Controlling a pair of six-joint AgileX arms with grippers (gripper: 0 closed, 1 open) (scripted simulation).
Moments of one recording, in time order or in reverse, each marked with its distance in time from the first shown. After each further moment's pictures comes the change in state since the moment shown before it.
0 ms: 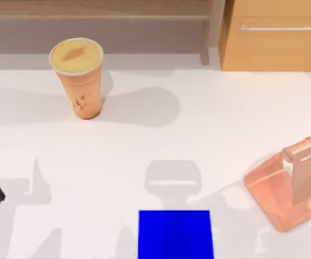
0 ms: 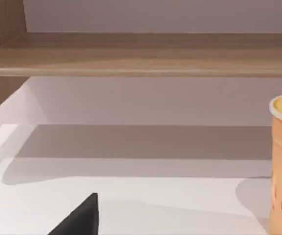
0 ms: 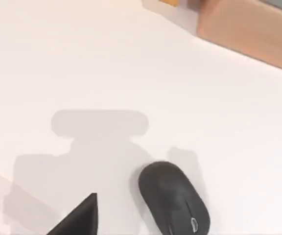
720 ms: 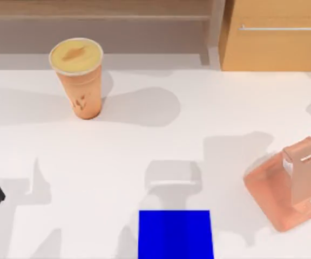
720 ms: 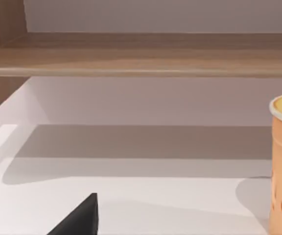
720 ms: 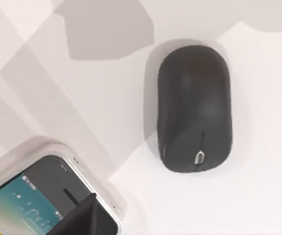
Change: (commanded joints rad) left arm 0.000 0.000 0.000 0.000 0.000 0.000; right arm -0.101 0.938 0.717 -0.563 0.001 -0.456
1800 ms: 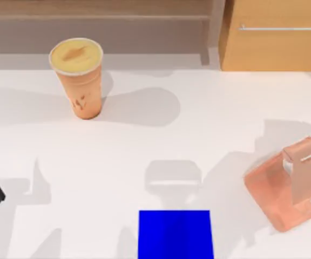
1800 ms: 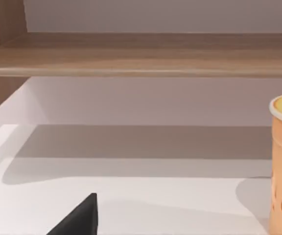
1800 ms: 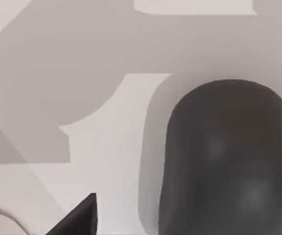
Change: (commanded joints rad) left arm 0.000 0.000 0.000 0.000 0.000 0.000; right arm -0.014 0.251 -0.035 0.160 0.000 -0.074
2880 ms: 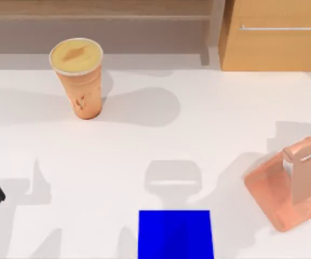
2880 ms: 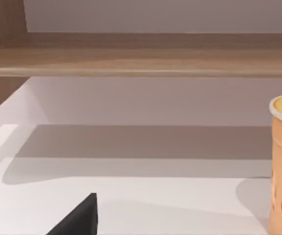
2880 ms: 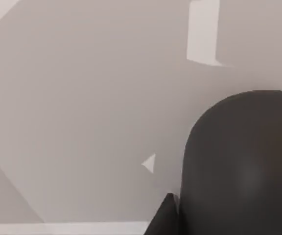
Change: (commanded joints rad) left arm 0.000 0.000 0.000 0.000 0.000 0.000; right arm 0.000 0.032 -0.050 0.073 0.000 -0.001
